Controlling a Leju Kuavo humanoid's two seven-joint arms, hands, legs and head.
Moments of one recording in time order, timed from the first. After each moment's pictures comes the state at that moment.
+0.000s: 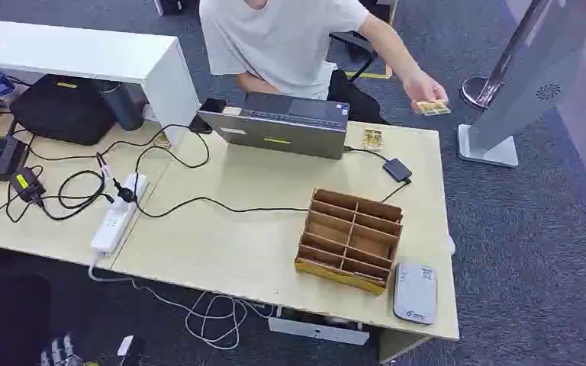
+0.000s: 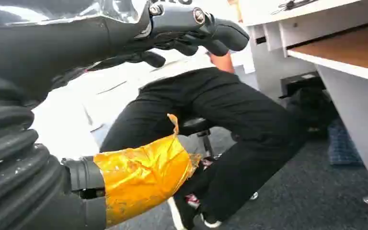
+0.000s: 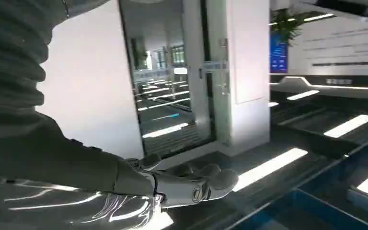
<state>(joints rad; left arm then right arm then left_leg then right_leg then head) 0.14 -0.29 0.89 -1.01 -1.54 0.67 -0.13 0.02 -0.39 -0.46 -1.98 1.25 -0.02 -0.02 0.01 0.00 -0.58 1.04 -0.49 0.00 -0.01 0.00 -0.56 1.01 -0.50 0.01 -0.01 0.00</state>
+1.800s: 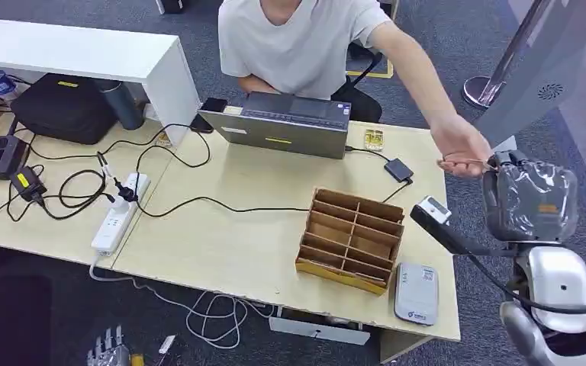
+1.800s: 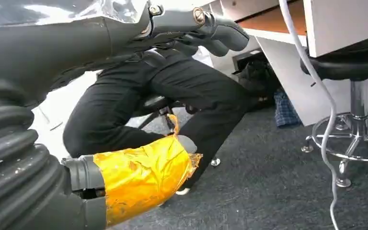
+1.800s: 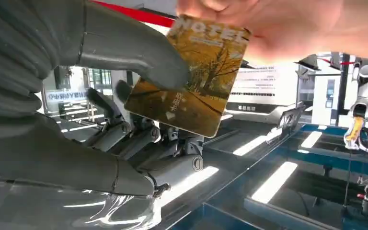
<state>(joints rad) 0.14 -0.26 0.68 -0.88 -1.56 0.67 -0.09 -0.39 -0.39 0.38 -1.76 1.32 0.01 0.33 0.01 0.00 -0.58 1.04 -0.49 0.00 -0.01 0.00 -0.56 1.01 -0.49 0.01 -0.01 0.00</state>
